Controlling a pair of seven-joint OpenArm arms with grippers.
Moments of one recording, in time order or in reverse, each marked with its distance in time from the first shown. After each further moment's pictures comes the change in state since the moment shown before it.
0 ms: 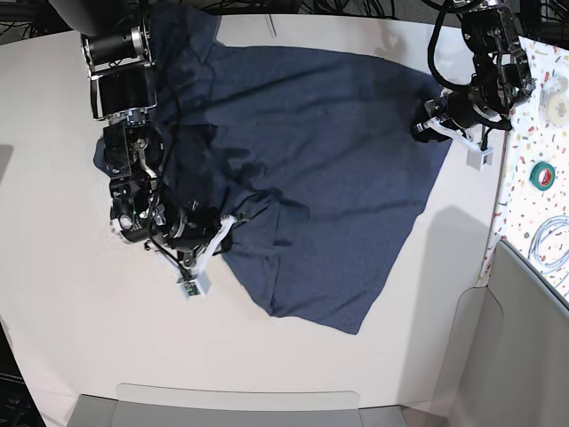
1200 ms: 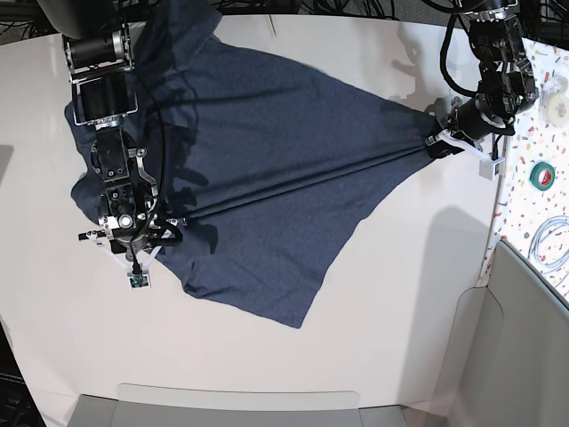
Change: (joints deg) left arm -0.2 -2.7 0.2 -9.9 1.5 -2.8 -11.5; right arm 1.0 4.9 -0.5 -8.9 -29.6 -13.0 0.7
